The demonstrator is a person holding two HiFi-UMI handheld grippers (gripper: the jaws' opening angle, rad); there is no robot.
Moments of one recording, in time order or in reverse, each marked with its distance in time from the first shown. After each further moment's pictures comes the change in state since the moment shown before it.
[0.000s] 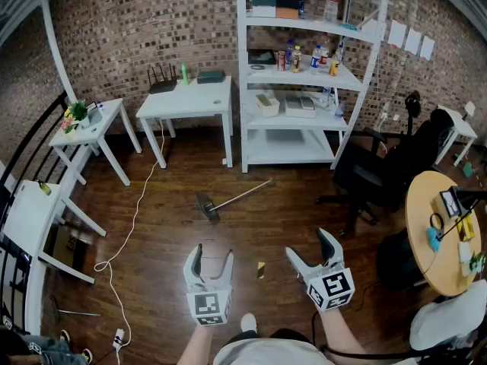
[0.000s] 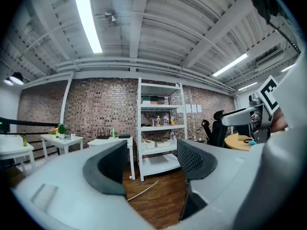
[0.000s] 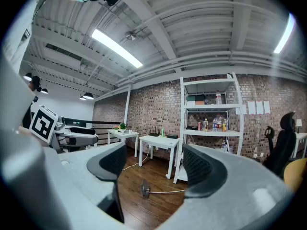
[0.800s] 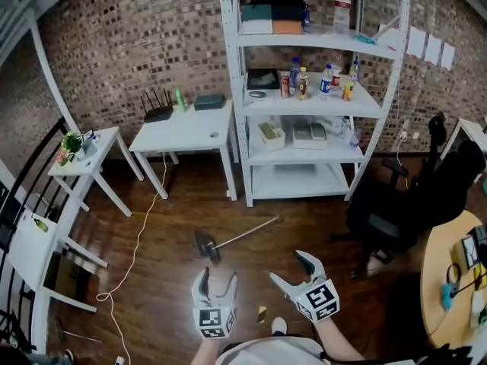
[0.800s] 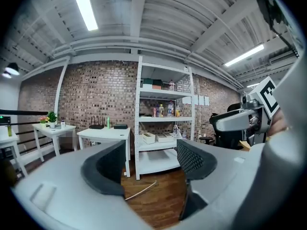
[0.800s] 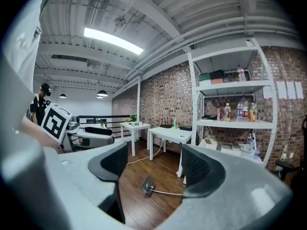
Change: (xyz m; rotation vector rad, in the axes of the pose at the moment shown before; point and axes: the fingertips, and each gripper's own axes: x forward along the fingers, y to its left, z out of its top) left arm 0.288 -0.004 -0.024 -0.052 0.098 0.044; right arm 0.250 -0.148 -0.038 0.004 0.100 0.298
